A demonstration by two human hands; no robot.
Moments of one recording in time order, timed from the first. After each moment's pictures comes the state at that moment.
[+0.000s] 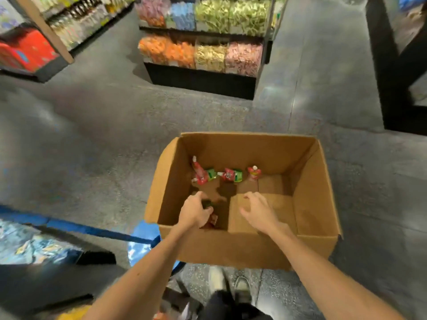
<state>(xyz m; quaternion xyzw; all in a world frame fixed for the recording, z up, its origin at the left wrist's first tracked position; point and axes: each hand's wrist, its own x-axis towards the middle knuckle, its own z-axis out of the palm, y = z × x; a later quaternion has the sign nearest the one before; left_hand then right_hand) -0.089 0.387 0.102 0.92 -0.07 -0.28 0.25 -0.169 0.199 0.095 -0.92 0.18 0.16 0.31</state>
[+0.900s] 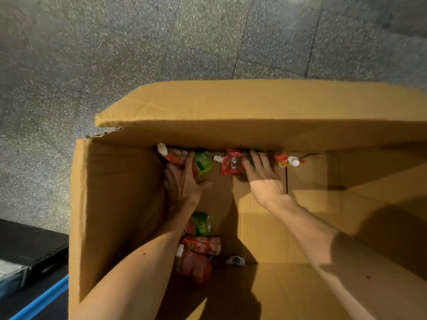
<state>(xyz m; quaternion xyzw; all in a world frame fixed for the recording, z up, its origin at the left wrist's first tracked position) 0.118 0.325 -0.210 0.95 -0.03 -0.29 0.09 0.037 0.137 -0.193 -0.94 0.12 0.30 0.08</state>
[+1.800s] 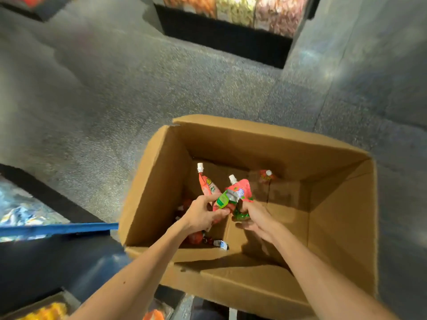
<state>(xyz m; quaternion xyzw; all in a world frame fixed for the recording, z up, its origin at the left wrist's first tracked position) -0.020 0.336 -0.006 0.78 -0.07 -0.39 0.47 -0.067 0.154 -0.018 -0.55 0.39 0.32 0.67</state>
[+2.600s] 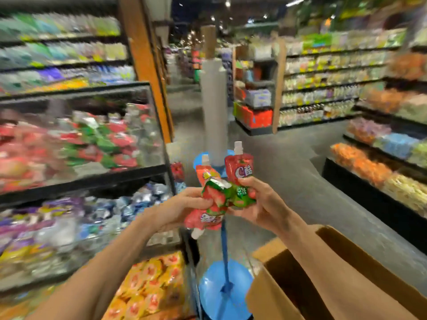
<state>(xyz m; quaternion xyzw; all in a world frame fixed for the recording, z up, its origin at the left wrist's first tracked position) -0.277 0.593 0.403 0.64 -0.01 -0.07 0.76 -0.145 0.426 0.384 -0.42 -0.22 0.49 0.74</state>
